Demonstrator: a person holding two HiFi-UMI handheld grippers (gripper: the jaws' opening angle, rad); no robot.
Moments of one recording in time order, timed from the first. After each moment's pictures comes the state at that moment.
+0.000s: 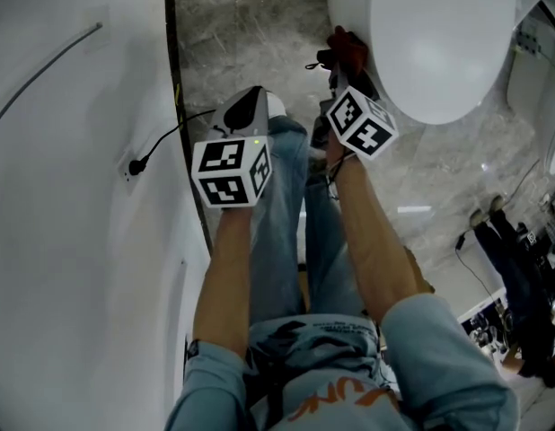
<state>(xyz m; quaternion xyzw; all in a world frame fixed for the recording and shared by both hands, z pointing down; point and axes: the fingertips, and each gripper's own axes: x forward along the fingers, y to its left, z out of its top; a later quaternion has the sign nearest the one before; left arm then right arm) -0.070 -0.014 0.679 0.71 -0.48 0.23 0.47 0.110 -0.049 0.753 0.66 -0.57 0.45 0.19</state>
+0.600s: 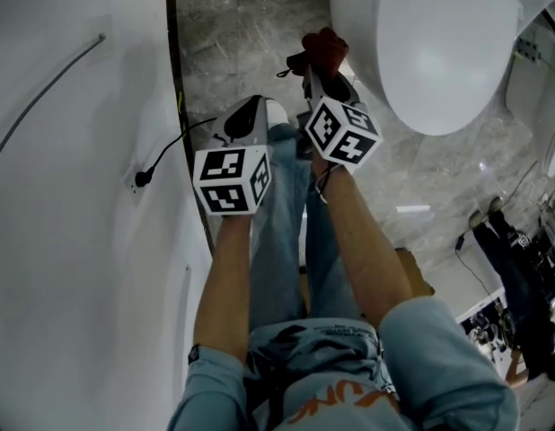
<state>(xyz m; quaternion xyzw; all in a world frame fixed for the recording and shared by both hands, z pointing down) -0.084 -0.021 0.689 0.71 -0.47 0.24 0.48 0.035 -0.066 0.748 0.59 -0.63 0.46 0.19</state>
